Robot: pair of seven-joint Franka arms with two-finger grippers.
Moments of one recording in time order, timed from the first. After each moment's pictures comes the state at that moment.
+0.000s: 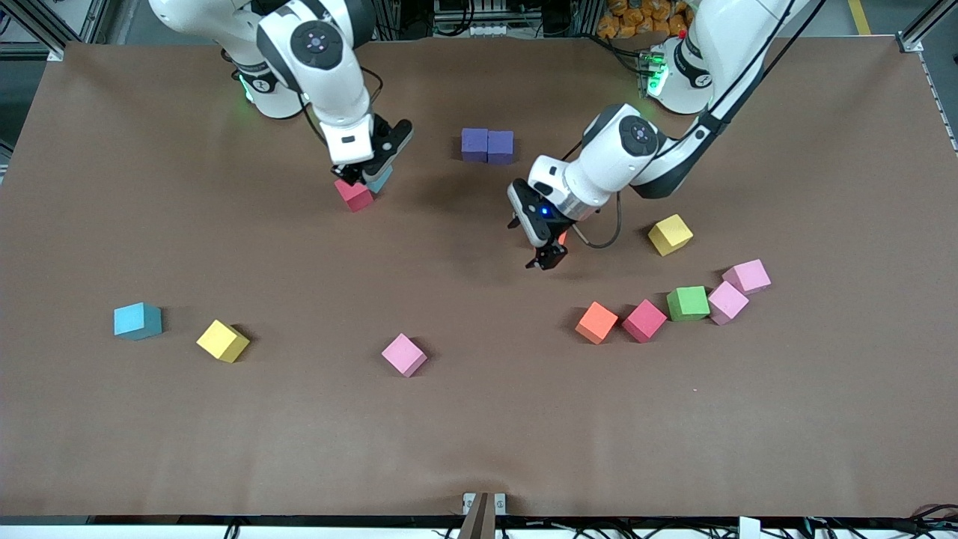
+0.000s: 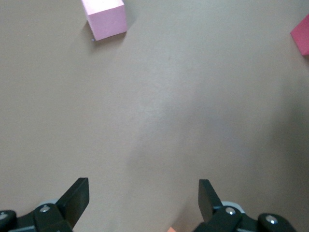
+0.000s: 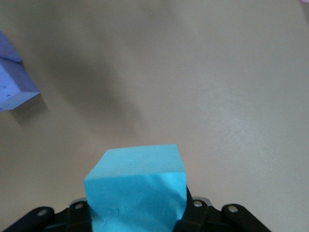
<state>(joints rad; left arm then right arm) 0.04 0.44 -0.74 -2.15 -0.05 2.87 0.61 0.80 -0.12 -0.05 -2.38 0.00 2.18 -0.27</state>
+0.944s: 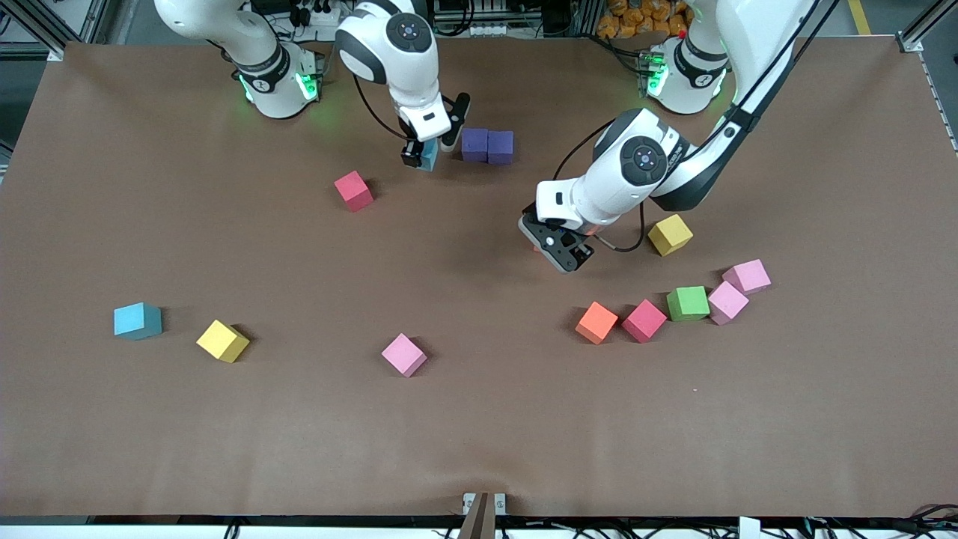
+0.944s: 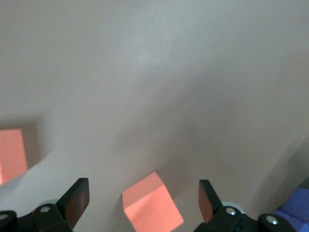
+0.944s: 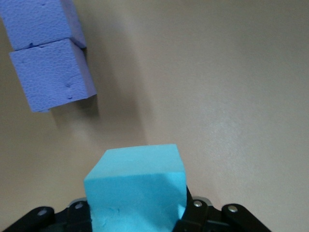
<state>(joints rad) 0.05 0.40 -0.71 -2.00 0.04 2.40 0.13 1.05 0.05 -0.05 -2.39 -0.02 2.35 -0.30</state>
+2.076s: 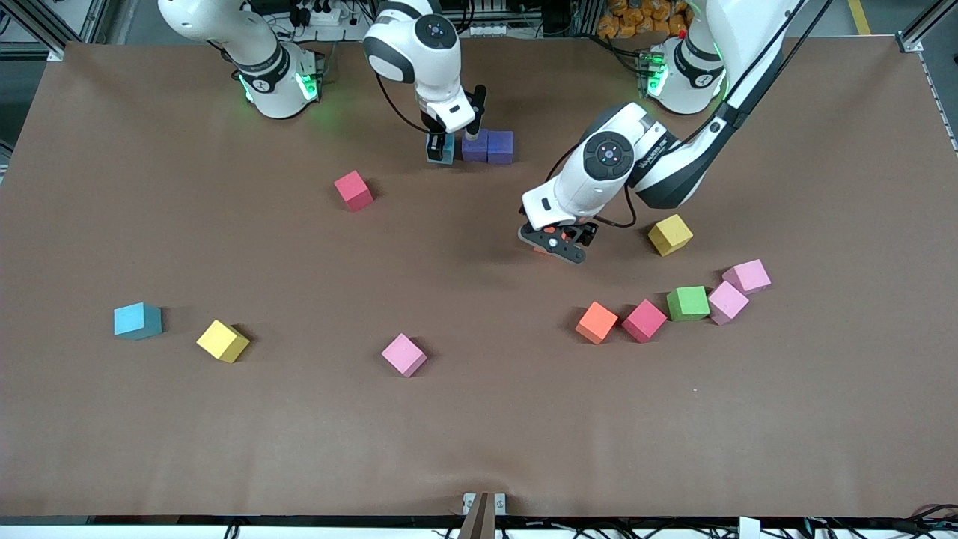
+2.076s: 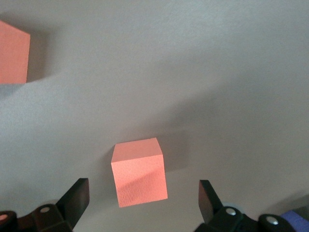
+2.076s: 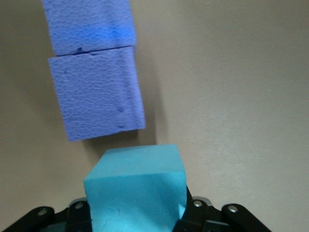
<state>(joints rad) 0.00 0.42 -0.71 -2.02 0.14 2.31 -0.35 1.18 0.18 -0.04 -2.40 -0.02 2.49 -0.25</state>
